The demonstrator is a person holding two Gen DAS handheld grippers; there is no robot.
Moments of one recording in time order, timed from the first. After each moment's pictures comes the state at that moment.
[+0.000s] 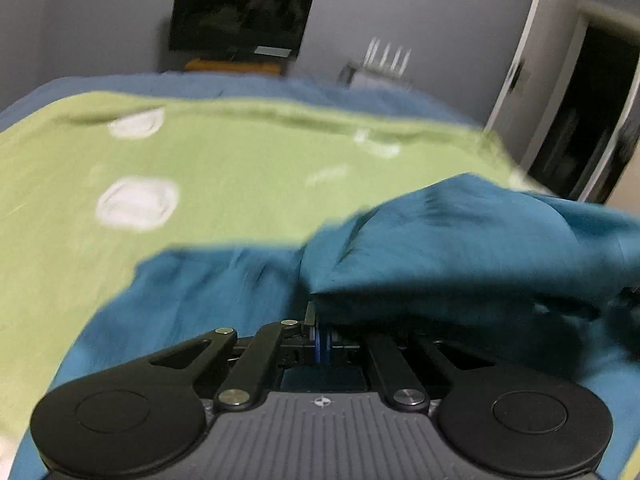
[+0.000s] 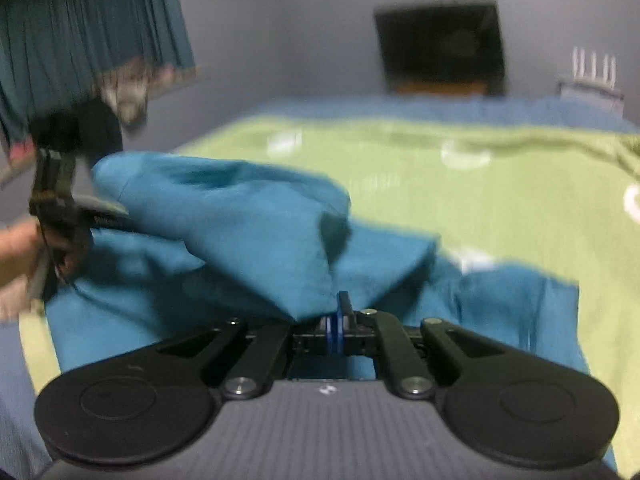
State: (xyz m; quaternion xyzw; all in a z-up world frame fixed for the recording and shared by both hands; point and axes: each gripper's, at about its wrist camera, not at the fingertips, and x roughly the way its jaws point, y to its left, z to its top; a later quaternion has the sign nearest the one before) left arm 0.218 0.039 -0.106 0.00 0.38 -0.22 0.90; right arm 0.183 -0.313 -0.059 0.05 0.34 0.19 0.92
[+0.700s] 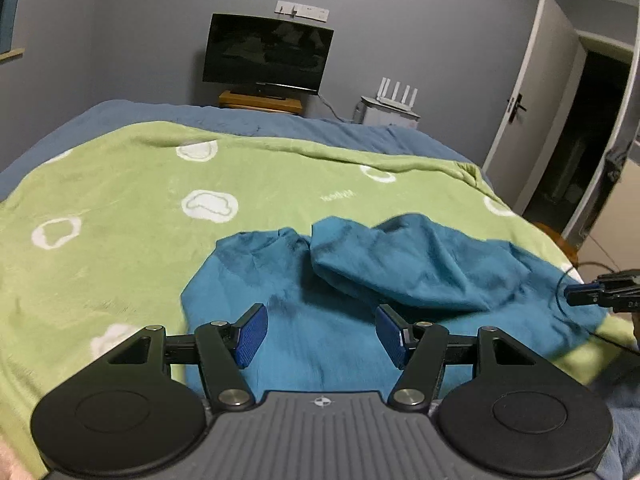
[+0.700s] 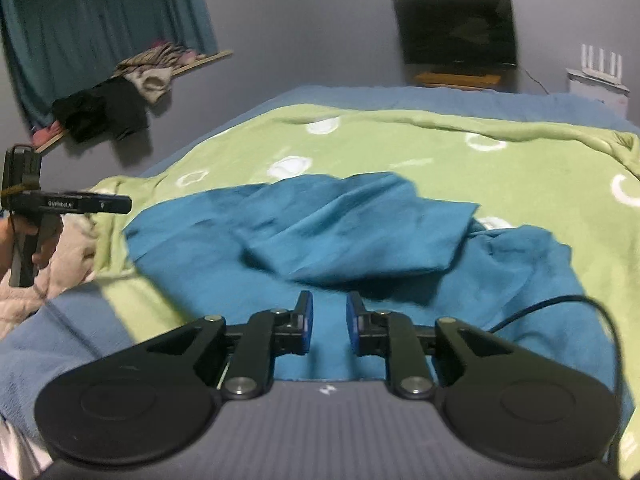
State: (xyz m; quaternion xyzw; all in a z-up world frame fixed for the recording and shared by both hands) left arm 0.047 0.122 -0.001 -0.03 0.33 -0.21 0.92; right arm 0.043 -0.271 0.028 0.05 0.35 0.21 0.91
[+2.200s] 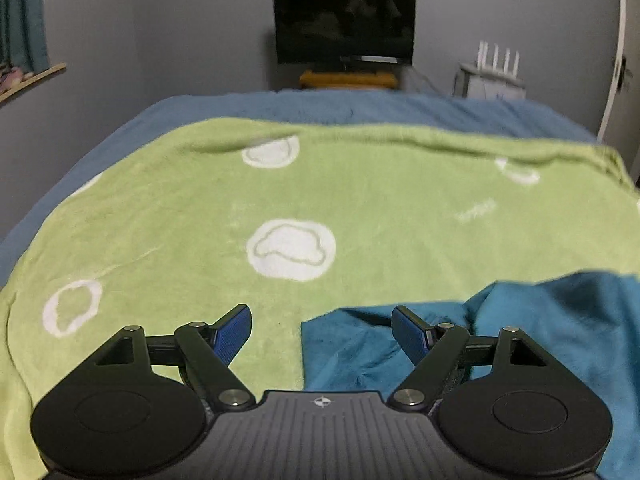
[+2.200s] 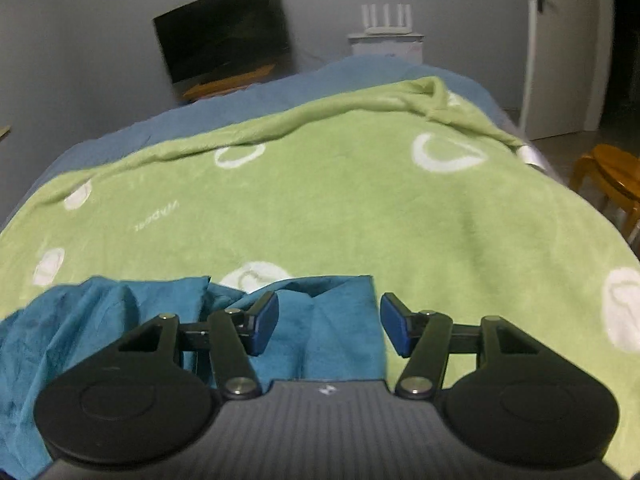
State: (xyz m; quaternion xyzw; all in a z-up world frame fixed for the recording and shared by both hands) left arm 0.266 0.075 -0.053 0.05 0.38 -0.06 0.92; right arm 0.177 -0.392 -0.020 0.13 0.37 -0.12 0.91
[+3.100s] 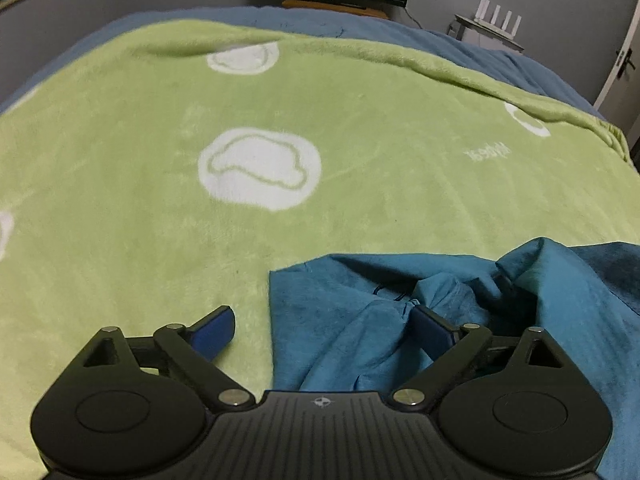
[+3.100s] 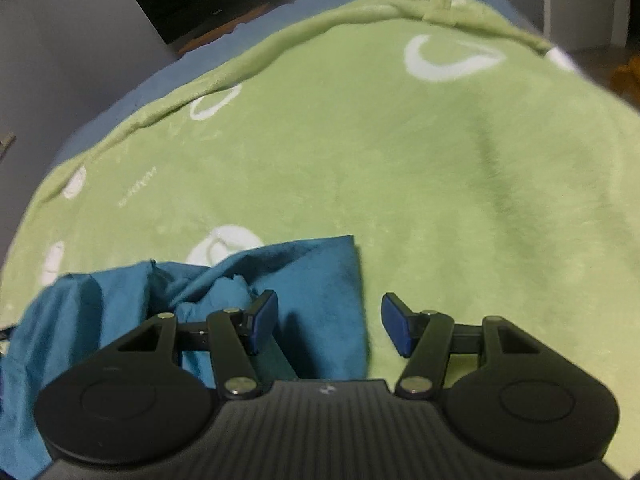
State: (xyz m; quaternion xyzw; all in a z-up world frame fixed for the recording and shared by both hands) left arm 0.327 0.090 -0.149 -0.01 0.46 -0.10 0.88; right arm 0.223 -0.462 -0.083 0.24 0.45 -0.06 0.86
